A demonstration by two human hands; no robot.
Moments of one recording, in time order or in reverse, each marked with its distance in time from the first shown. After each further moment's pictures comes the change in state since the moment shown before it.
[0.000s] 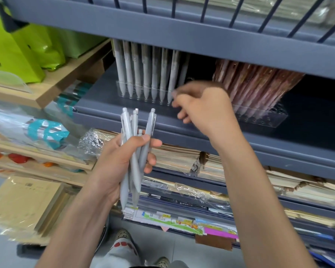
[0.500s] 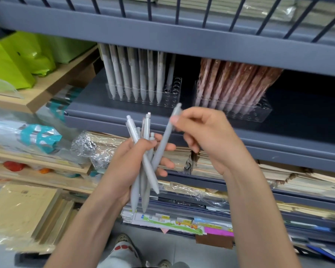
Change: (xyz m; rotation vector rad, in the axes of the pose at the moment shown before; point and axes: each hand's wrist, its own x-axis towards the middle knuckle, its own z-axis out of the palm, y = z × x) left_hand -0.005 -0.014 0.029 0.041 -0.064 -0.057; right_hand -0.053 0.019 -0.030 0.296 -0.169 0.130
